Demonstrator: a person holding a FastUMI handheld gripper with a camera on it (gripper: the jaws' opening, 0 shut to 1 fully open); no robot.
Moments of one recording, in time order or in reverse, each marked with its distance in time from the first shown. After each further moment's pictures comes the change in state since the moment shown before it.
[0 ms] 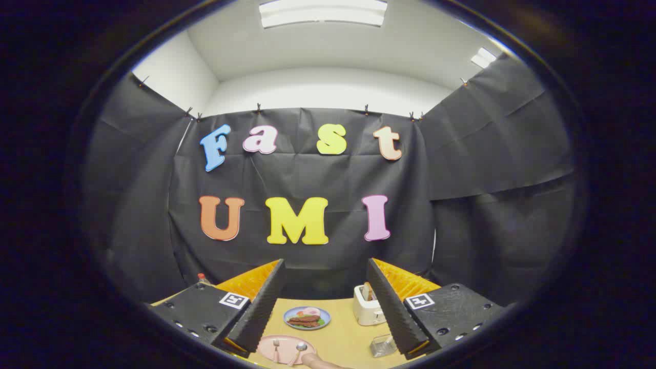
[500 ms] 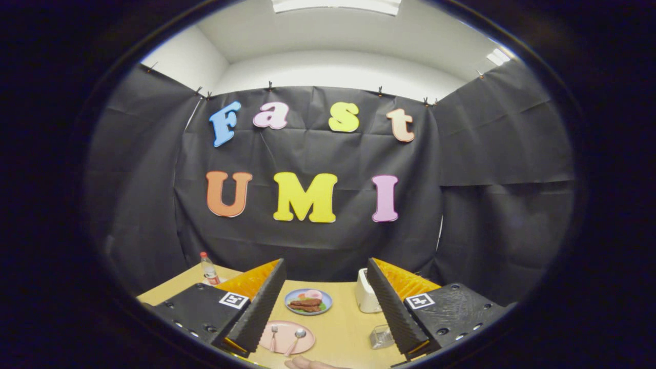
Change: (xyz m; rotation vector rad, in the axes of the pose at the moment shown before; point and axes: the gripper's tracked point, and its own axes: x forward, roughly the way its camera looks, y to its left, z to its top) arm 0.011 0.015 -0.051 -0.066 0.127 0.030
